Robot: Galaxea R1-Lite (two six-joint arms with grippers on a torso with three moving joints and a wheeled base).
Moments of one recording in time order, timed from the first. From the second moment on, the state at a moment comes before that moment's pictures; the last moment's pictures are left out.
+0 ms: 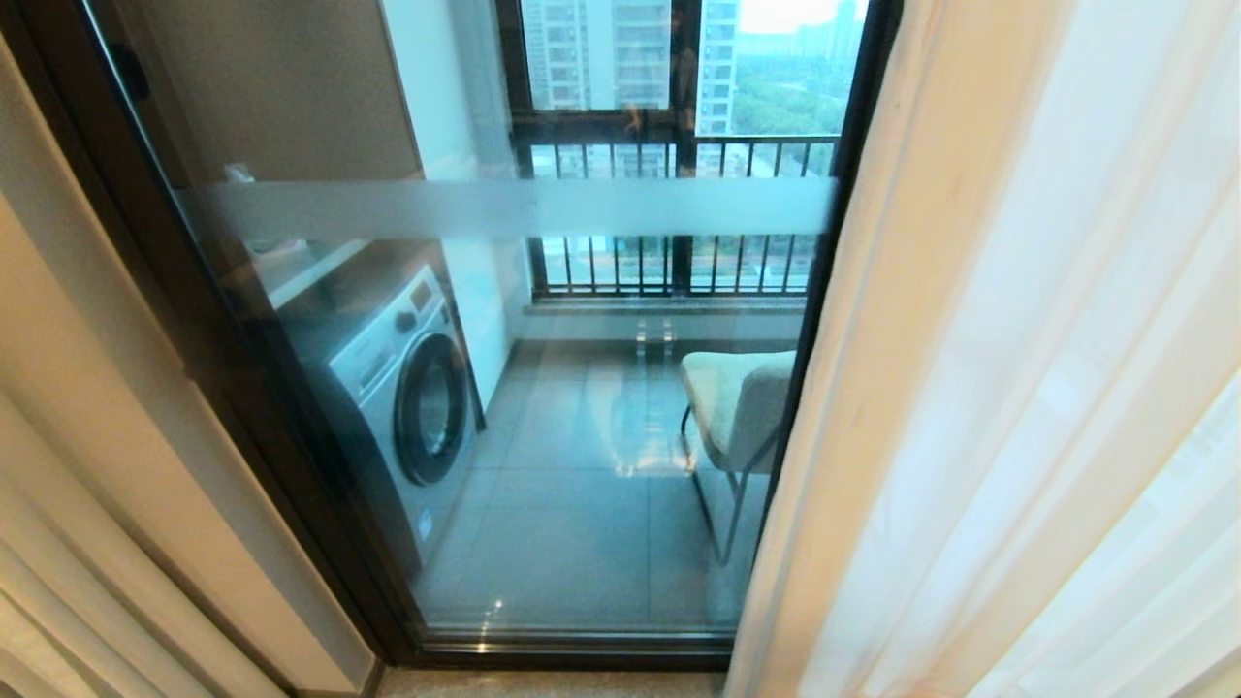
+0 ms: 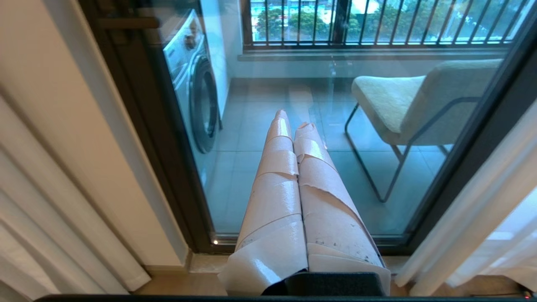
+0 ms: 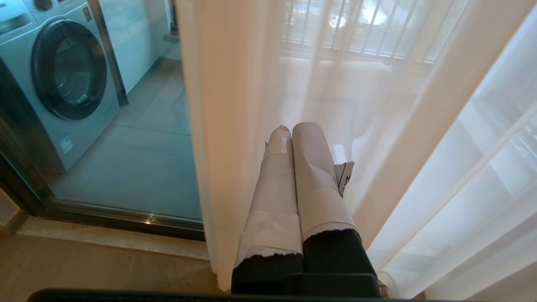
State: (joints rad) left arm 0.00 0.00 0.00 0.00 0.00 0.00; right arm 0.01 0.00 0.00 0.01 0.06 -0.11
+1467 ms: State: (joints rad) left arm 0.00 0.00 0.00 0.00 0.00 0.00; right arm 0.00 0.00 0.00 0.00 0.06 -0.11
